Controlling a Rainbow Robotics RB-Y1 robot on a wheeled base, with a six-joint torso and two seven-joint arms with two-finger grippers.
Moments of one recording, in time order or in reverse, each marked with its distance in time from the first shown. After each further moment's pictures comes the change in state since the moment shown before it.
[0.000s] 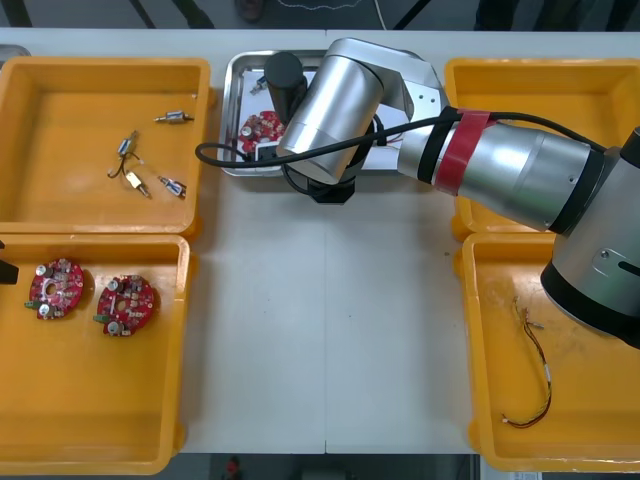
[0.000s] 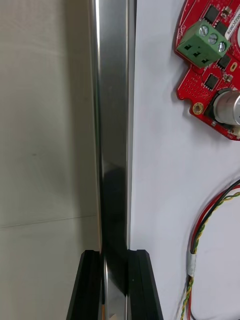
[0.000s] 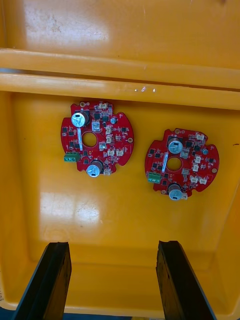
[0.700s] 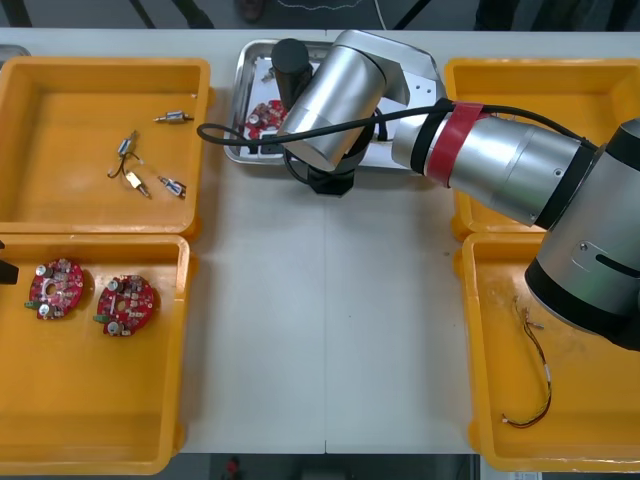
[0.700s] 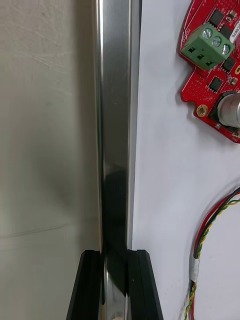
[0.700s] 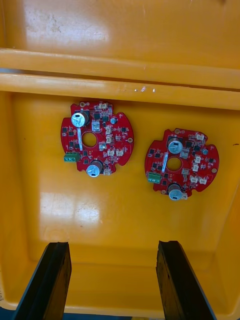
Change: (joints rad) right arm -0.019 0.041 -0.031 0.127 -0.023 -0.046 0.006; left arm 0.000 0.000 0.000 0.000 0.000 0.000 0.000
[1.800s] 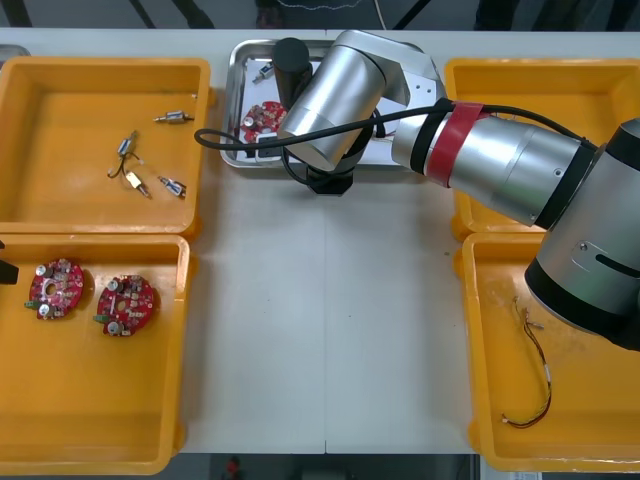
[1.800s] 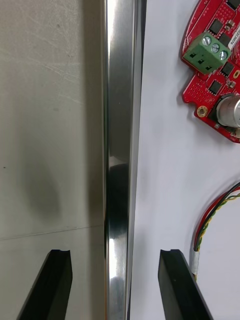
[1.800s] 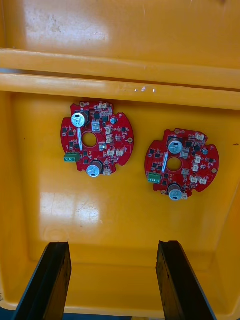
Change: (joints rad) right arm 0.000 0.000 0.000 0.000 -0.001 -0.018 0.064; left arm 0.000 0.000 0.000 0.000 0.000 0.000 0.000
